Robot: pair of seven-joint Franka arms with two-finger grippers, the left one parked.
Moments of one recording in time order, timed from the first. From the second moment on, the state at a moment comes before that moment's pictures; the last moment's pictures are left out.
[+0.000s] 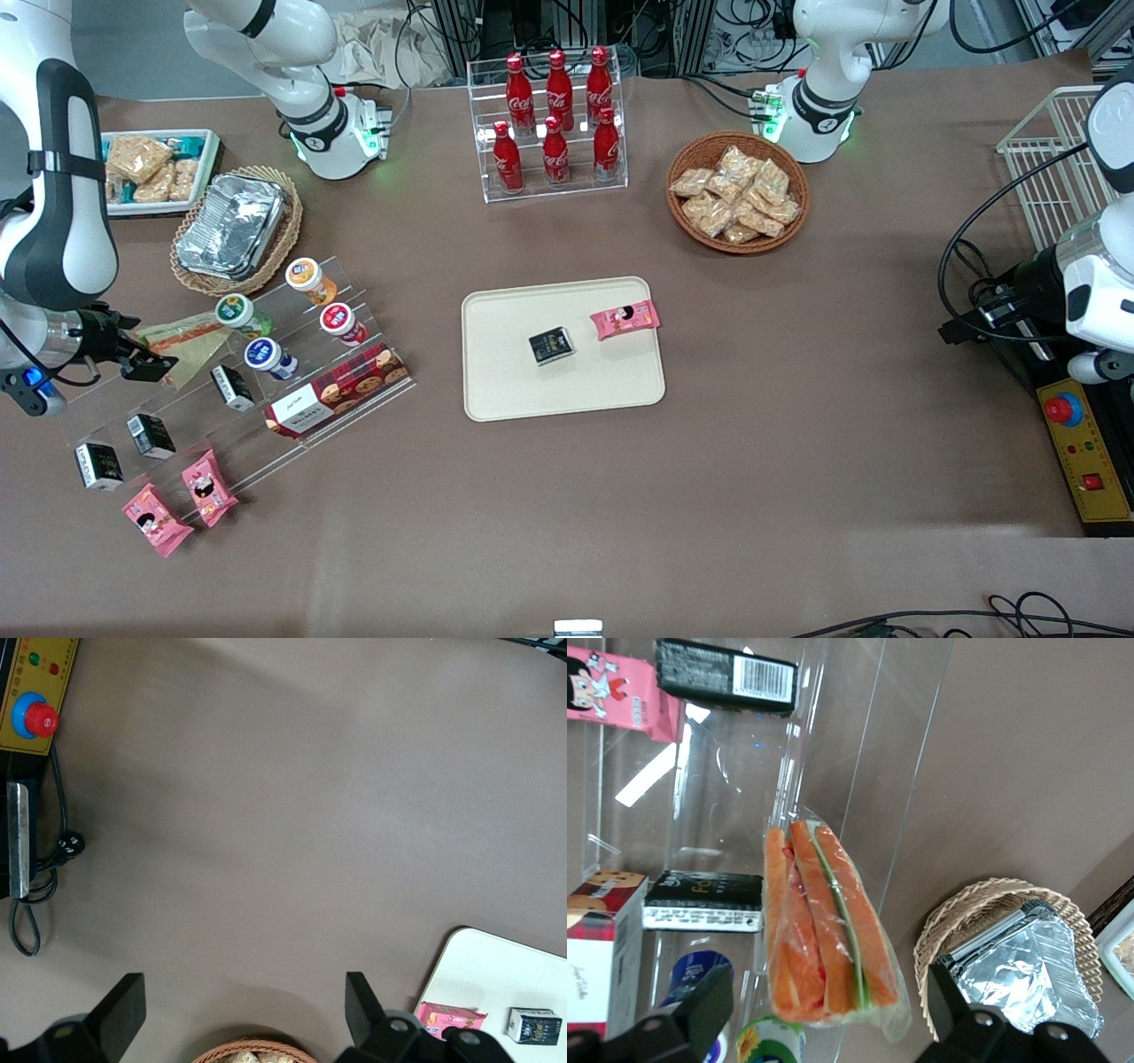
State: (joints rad) arm -0.10 0.26 -0.14 -1.78 -0.03 1.78 0.59
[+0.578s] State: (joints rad) arm -0.12 0.29 -0.14 -1.78 -0.03 1.79 0.51
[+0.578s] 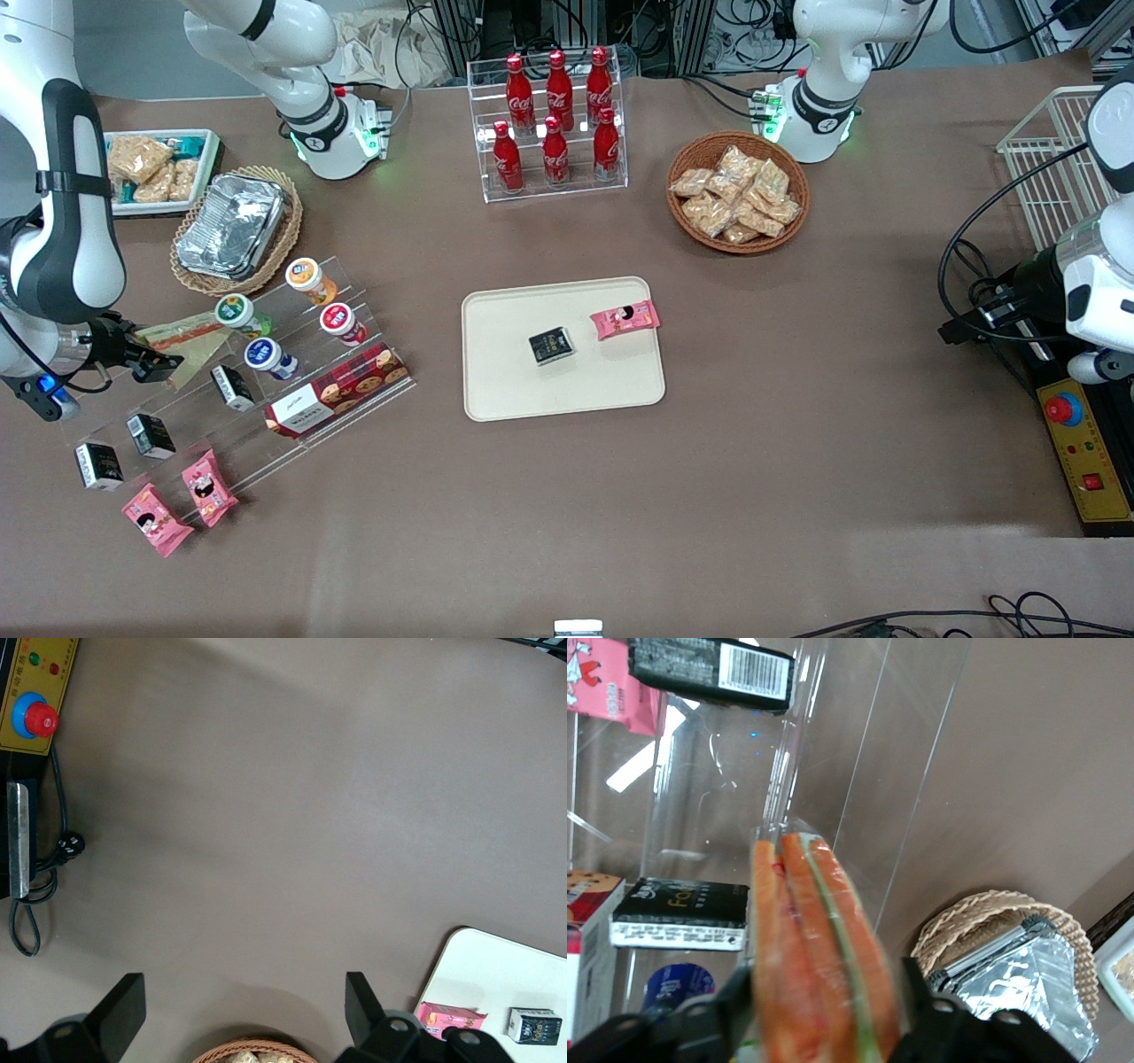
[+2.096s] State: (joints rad) arm 0.10 0.23 -0.08 -1.44 0.03 1.41 0.65
